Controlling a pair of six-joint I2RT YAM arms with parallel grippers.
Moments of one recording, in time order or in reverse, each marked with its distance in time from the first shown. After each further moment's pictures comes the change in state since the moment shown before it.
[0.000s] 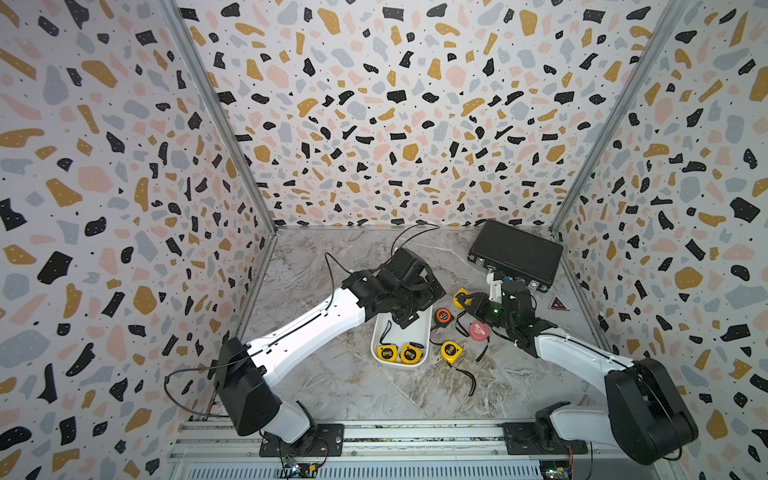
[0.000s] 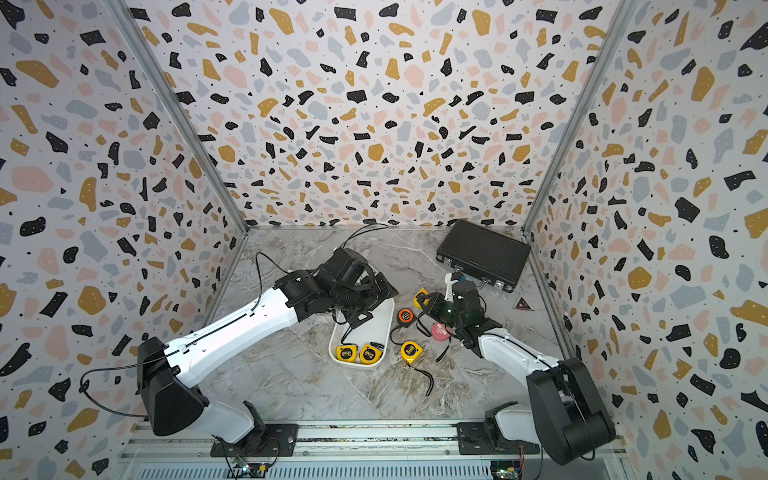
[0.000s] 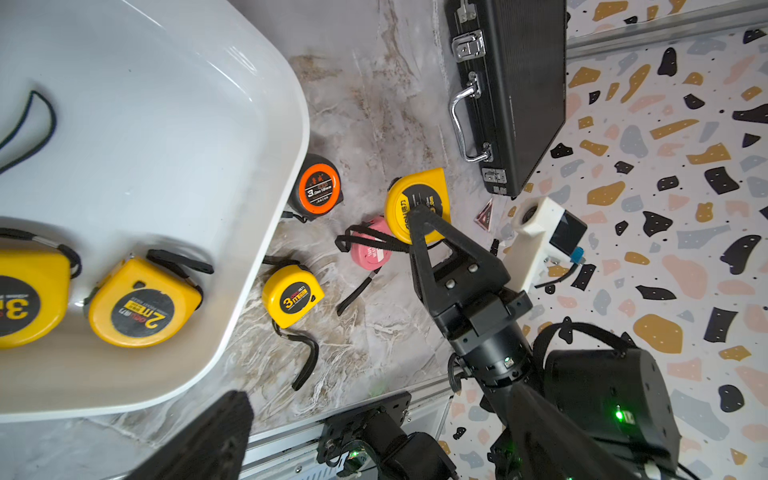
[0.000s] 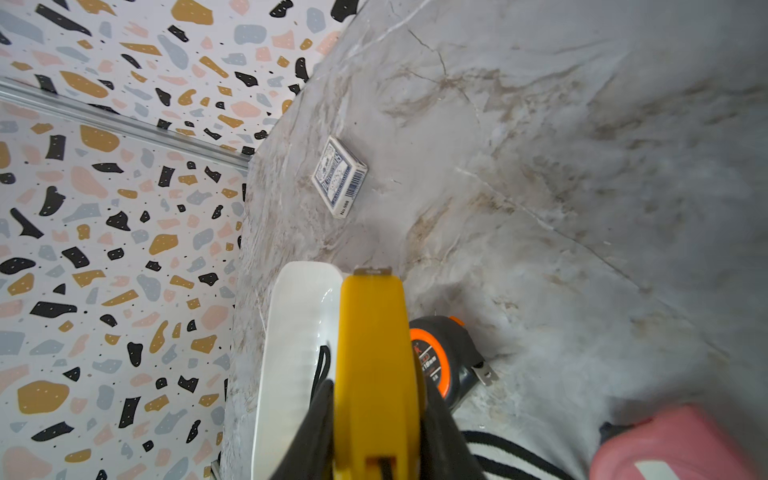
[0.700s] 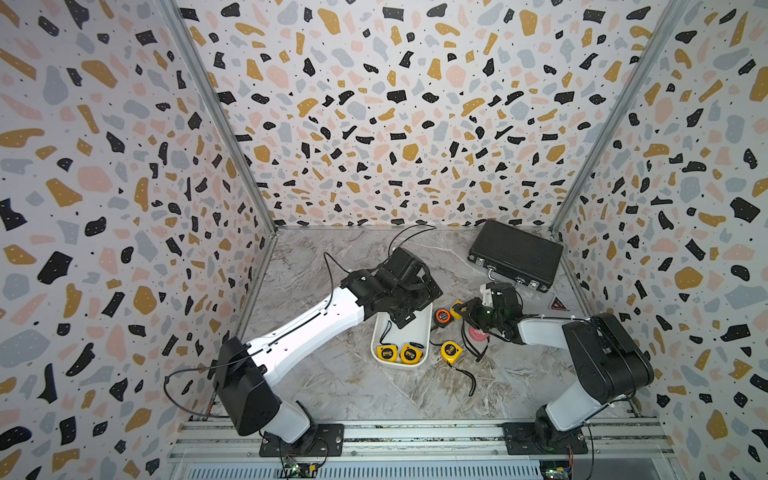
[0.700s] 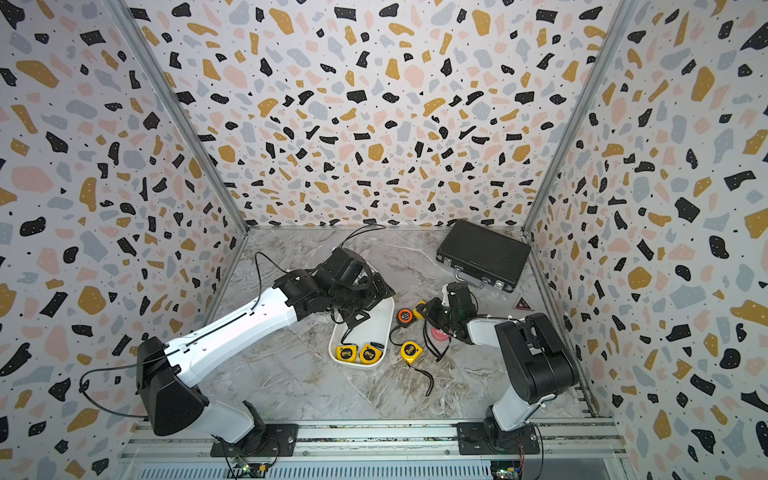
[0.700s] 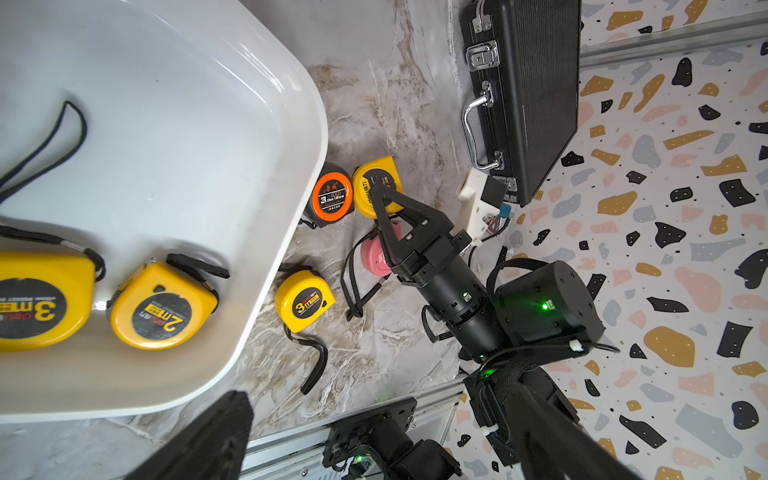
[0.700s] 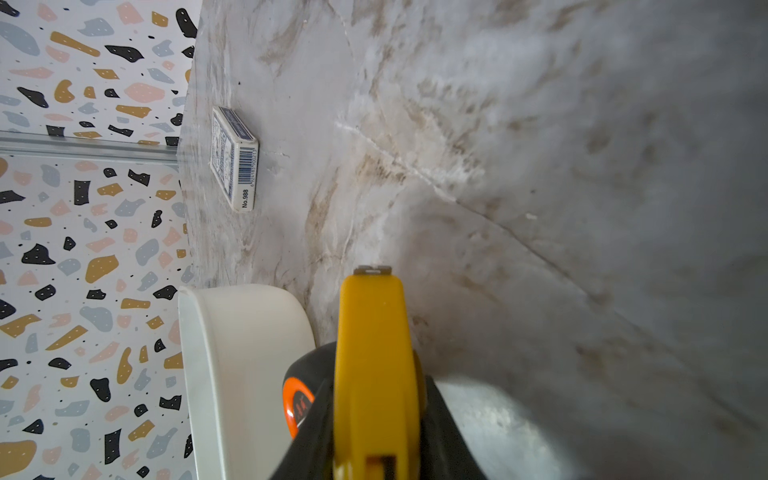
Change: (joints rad) left arm 0.017 -0.001 -0.003 -0.009 -0.003 0.005; right arm -0.048 0.284 0.045 0.069 -0.073 0.051
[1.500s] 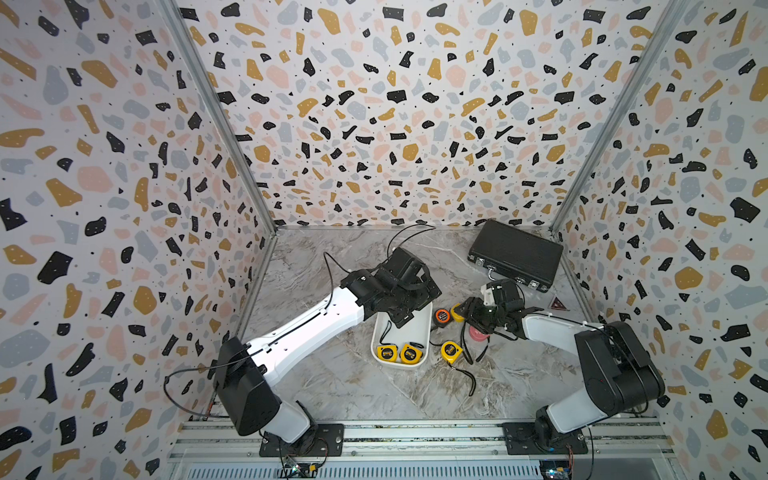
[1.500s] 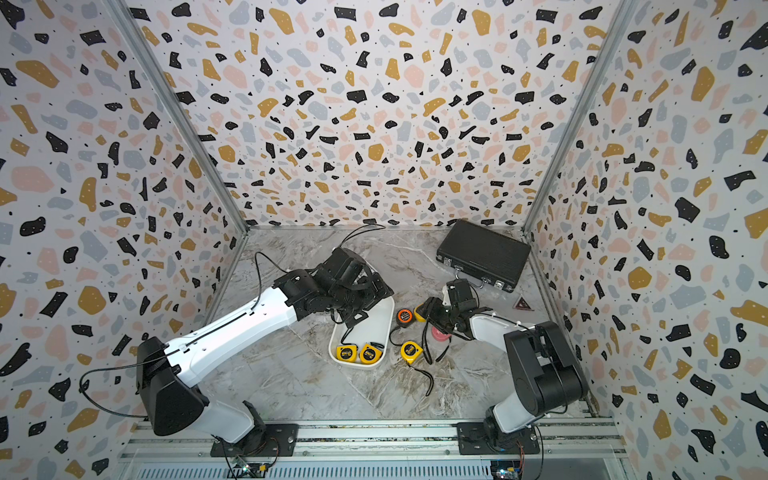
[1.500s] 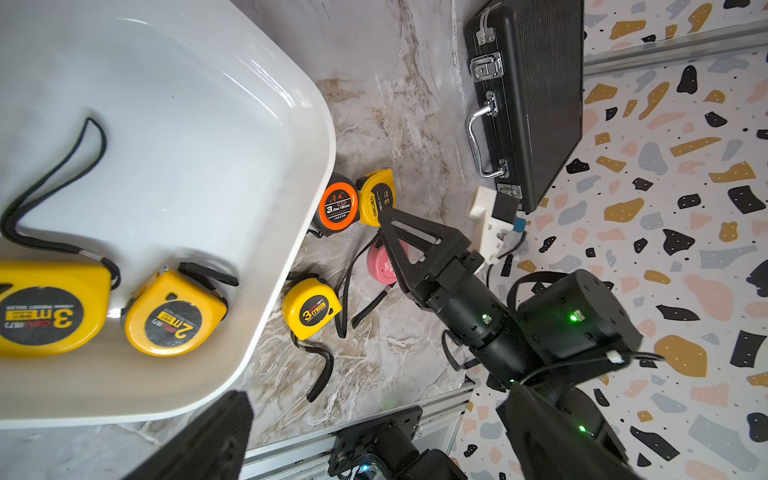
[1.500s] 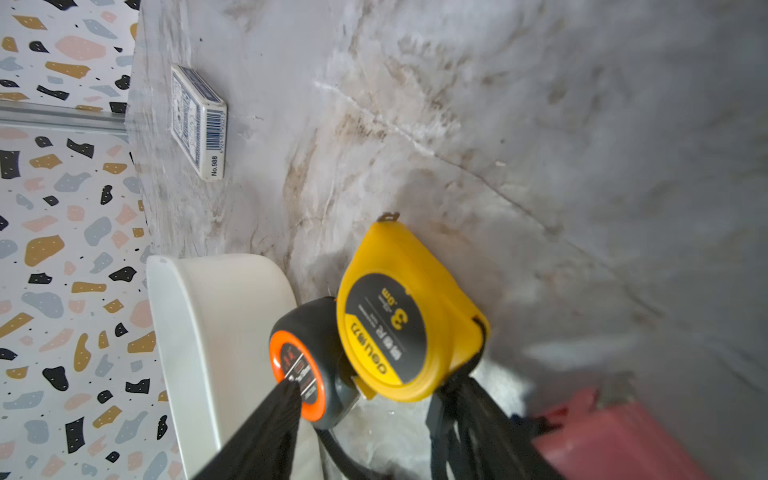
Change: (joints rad) left arm 0.004 0.000 0.000 -0.018 -0.027 0.025; right arm -0.002 -0.106 0.076 -0.317 0.018 -0.093
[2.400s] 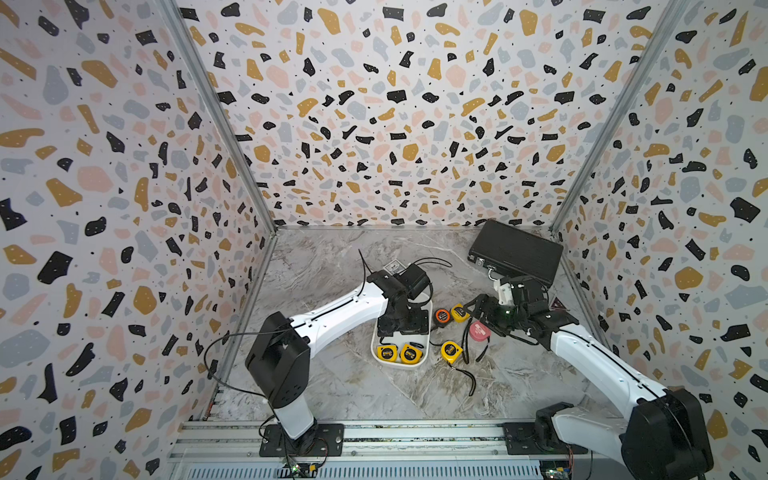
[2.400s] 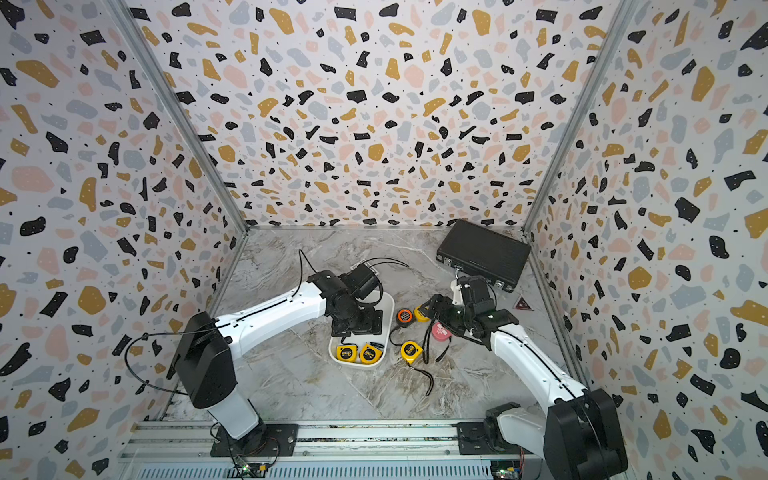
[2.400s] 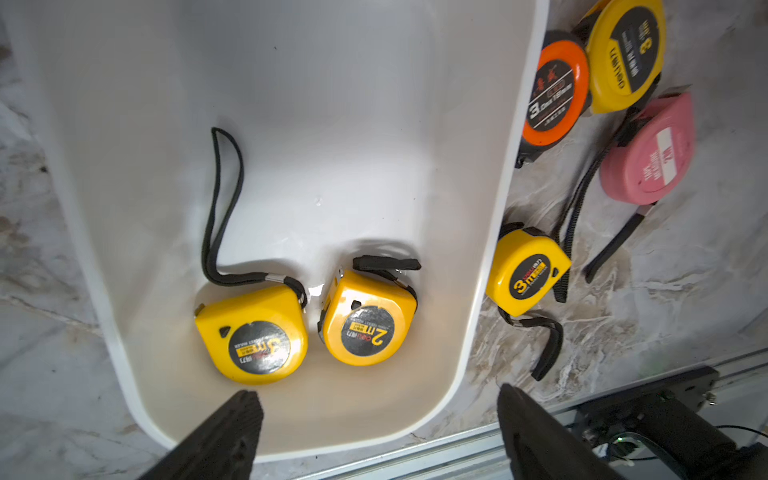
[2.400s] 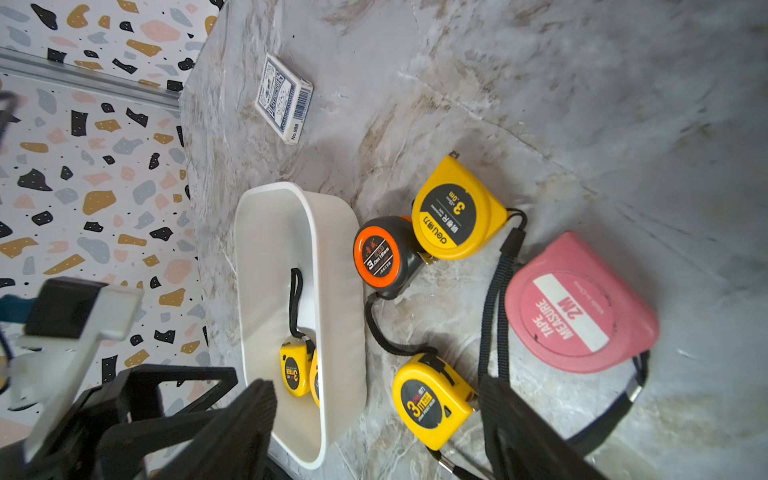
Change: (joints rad) left arm 0.005 0.210 -0.023 -0.251 -0.014 0.571; right arm 0.000 -0.367 0.039 -0.372 -0.009 -0.065
